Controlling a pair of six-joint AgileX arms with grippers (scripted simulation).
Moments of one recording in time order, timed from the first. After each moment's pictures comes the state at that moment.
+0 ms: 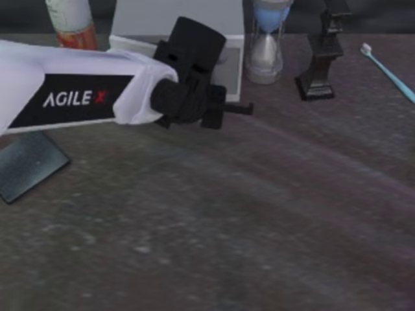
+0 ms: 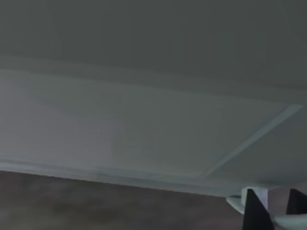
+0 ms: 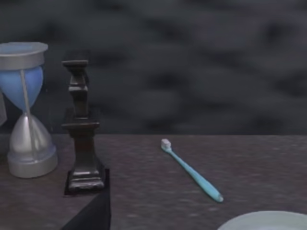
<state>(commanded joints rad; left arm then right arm) -0.60 2.03 1.35 -0.21 -0.19 -0.28 0.00 0.00 0.00 0.00 0.00 0.00</state>
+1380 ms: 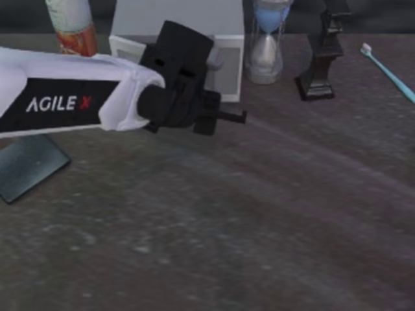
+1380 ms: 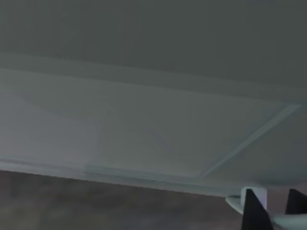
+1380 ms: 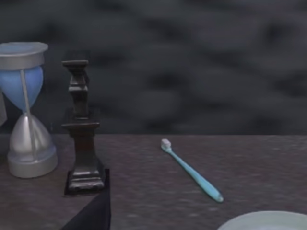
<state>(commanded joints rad) -0.57 1.98 1.28 -0.17 -0.14 -0.21 0.00 0.00 0.00 0.00 0.00 0.00</state>
